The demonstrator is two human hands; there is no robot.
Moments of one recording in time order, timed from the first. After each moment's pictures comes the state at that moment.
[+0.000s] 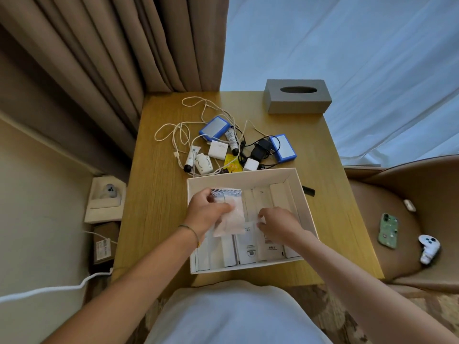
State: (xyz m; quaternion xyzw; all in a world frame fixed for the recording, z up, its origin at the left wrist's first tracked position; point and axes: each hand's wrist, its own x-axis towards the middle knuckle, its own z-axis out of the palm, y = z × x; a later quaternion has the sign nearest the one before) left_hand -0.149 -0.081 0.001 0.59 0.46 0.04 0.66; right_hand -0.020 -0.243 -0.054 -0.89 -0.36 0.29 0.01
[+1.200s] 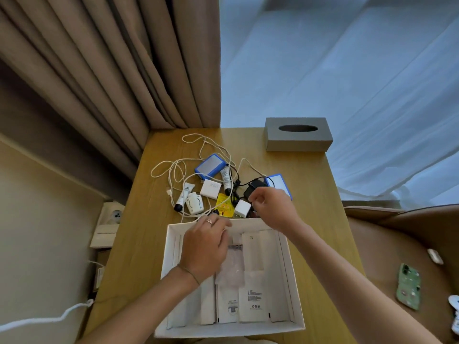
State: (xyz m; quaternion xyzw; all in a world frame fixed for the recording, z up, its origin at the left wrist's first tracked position) left_hand -0.086 -0.098 -0.012 0.94 0.22 0.19 0.19; right_hand 0.108 -0.185 0.010 -0.87 -0.36 0.21 0.27
